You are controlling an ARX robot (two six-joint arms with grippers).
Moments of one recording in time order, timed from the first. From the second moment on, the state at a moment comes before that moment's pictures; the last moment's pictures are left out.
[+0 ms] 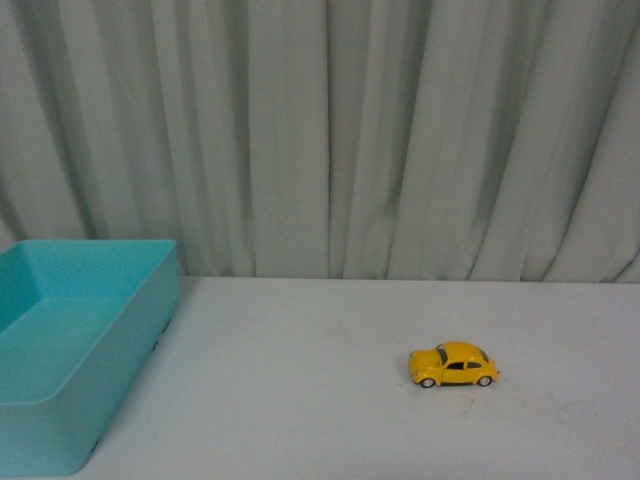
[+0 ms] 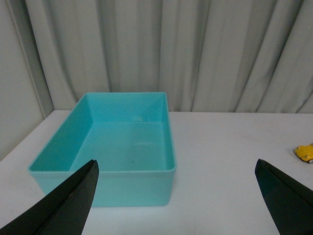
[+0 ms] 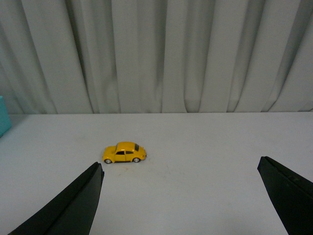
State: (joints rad) left arm 0.00 0.00 0.01 0.00 0.00 0.00; right arm 0.00 0.00 0.01 0.00 0.00 -0.01
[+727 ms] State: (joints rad) left arm 0.00 0.00 0.01 -0.01 0.00 0.00; right arm 0.00 0.00 0.01 -0.01 0.00 -0.01
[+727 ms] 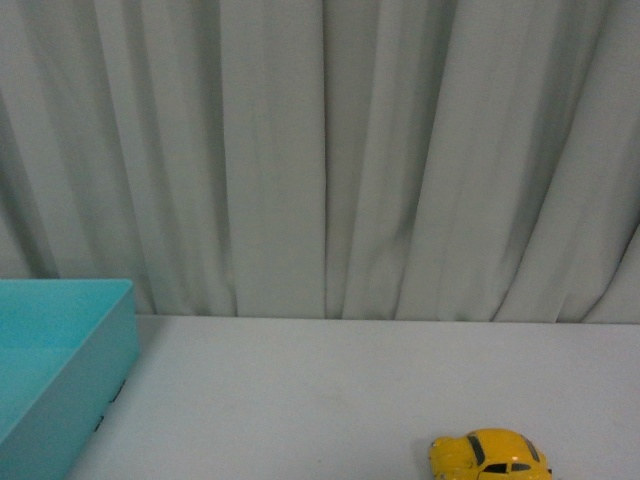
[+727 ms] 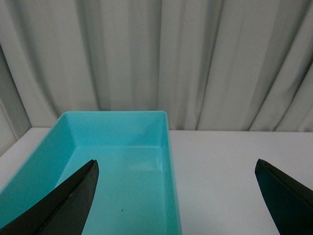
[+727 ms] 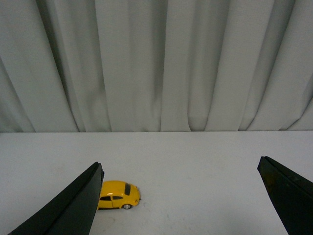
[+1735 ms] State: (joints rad) left arm 0.00 0.00 0.01 0.00 0.00 0.00; right arm 0.05 0.04 0.04 -0.12 0.12 0.04
